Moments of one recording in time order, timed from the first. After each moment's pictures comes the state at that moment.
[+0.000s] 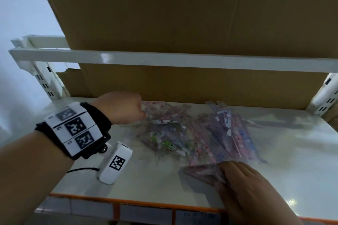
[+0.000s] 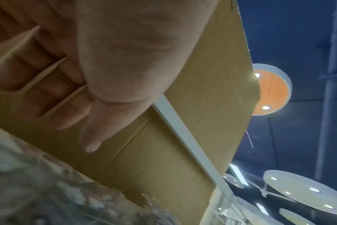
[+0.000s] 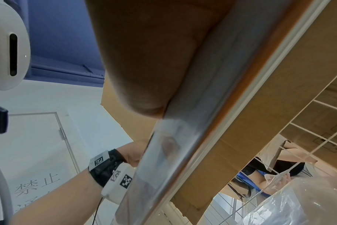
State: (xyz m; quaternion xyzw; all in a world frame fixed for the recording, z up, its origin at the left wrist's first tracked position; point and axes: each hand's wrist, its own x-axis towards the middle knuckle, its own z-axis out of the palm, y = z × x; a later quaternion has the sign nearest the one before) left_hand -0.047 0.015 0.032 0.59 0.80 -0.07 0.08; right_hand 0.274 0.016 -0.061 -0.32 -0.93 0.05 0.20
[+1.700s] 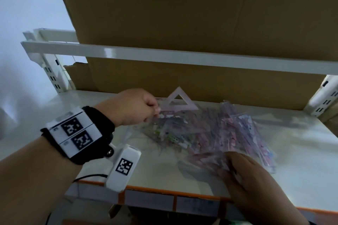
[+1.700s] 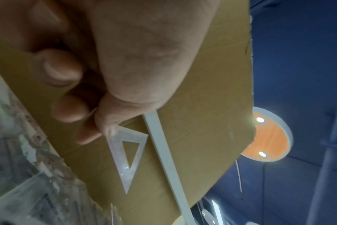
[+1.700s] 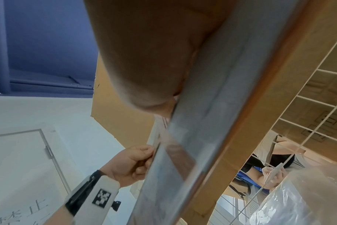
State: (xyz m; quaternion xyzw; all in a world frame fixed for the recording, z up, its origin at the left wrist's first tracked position) left_hand -0.036 -0.005 0.020 0.61 0.76 0.16 0.16; right_hand 0.284 0.014 -0.065 -0.36 -0.89 0.19 0.20
